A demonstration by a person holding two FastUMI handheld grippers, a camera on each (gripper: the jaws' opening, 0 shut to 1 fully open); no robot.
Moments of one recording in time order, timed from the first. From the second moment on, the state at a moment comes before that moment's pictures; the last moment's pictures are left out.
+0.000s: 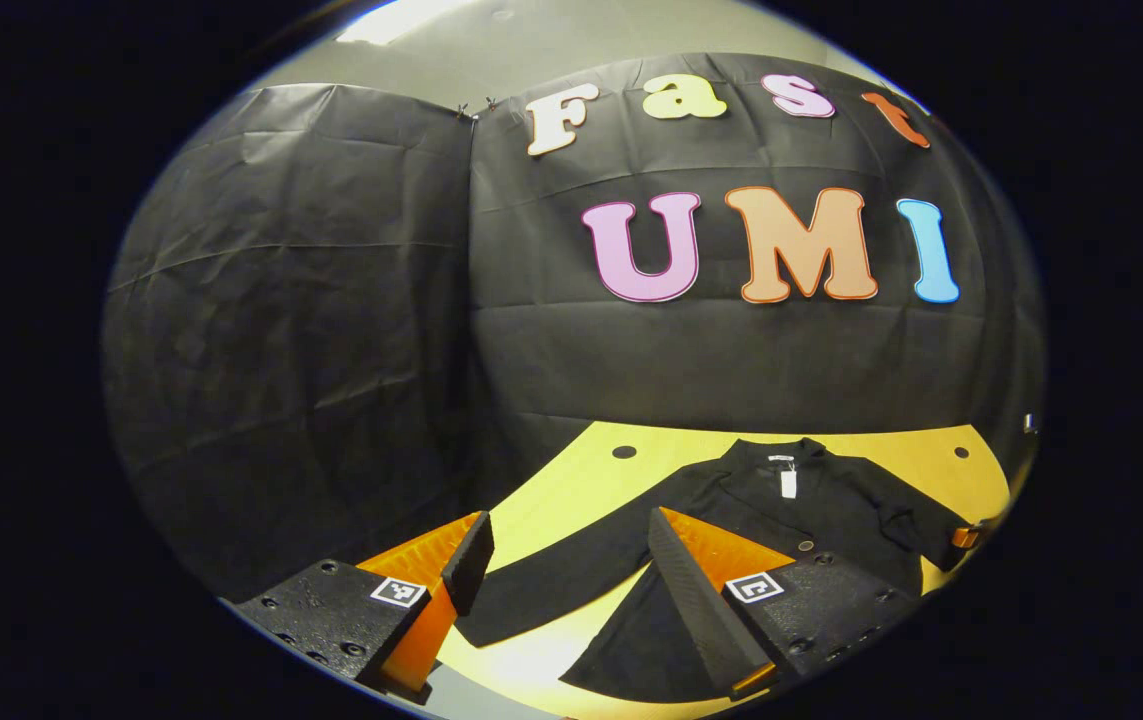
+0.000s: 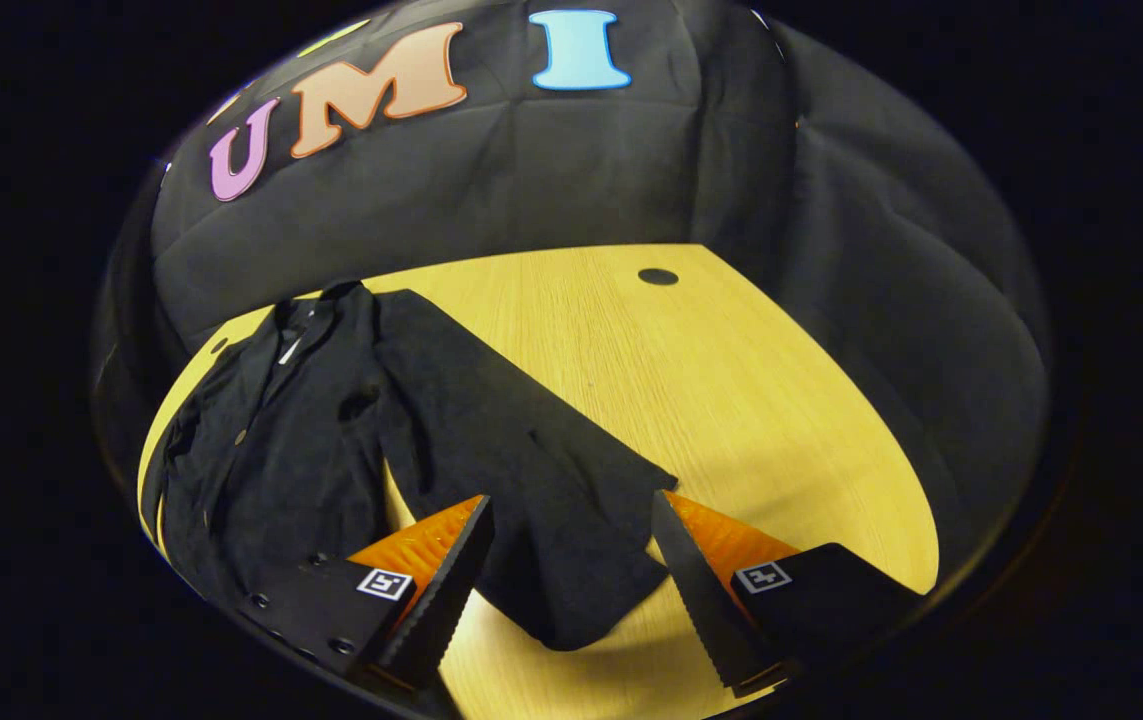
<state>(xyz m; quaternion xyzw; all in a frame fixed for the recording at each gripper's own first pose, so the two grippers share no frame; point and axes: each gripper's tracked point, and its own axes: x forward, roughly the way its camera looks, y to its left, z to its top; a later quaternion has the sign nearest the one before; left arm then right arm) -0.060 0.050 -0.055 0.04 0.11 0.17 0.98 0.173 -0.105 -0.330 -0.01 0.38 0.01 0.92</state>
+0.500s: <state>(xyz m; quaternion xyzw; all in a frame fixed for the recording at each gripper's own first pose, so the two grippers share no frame) -0.062 0.051 -0.068 0.04 0.13 0.17 0.98 0.167 -0.109 -0.344 -0.02 0.40 0.01 0.92</state>
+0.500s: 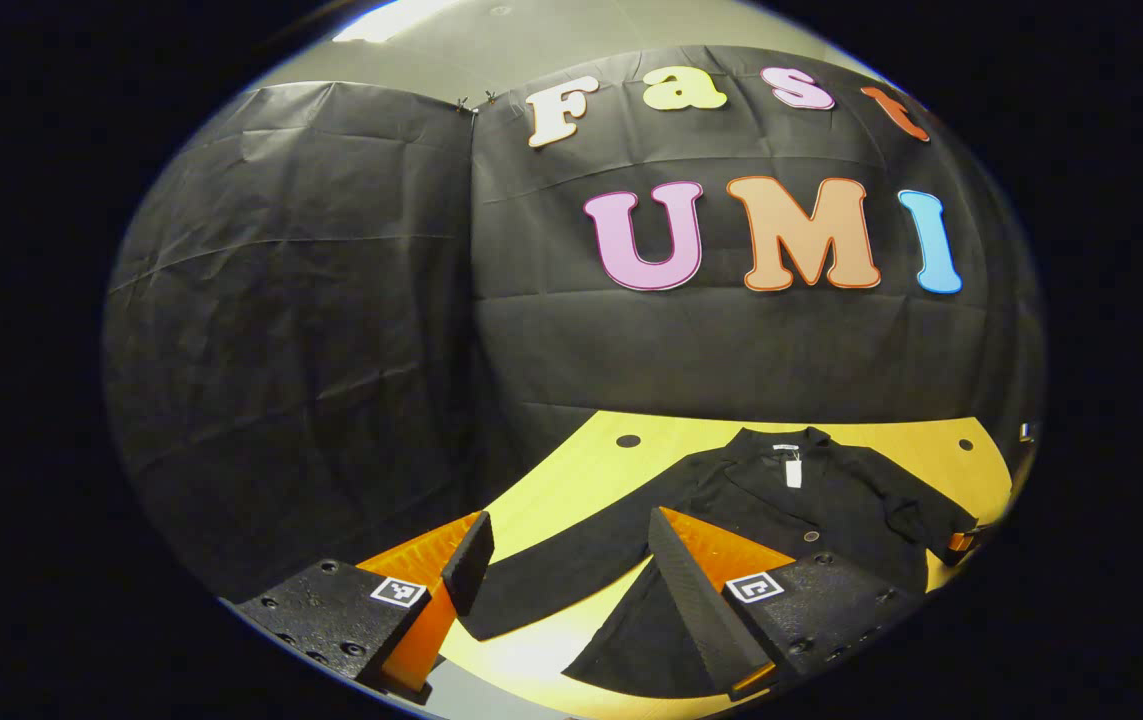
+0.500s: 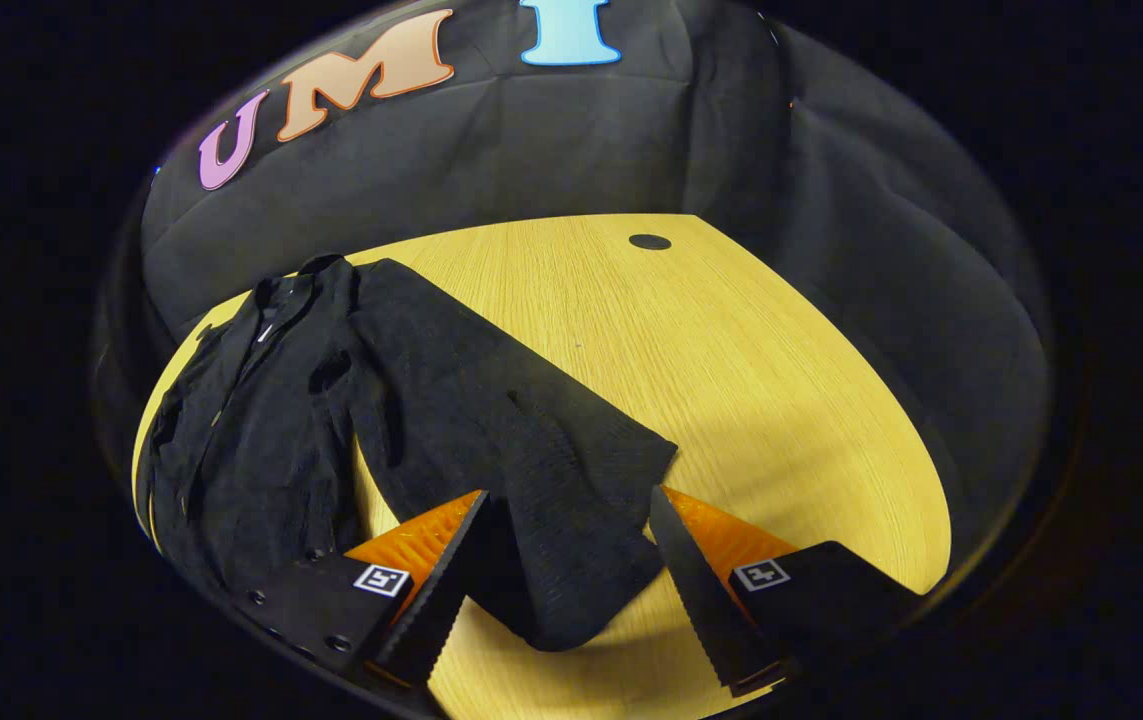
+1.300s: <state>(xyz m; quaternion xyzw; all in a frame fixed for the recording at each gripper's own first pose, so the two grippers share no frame) -0.056 0.032 -0.076 0.05 0.13 0.12 0.98 0.170 -0.099 -0.344 0.03 0.41 0.02 0.91</state>
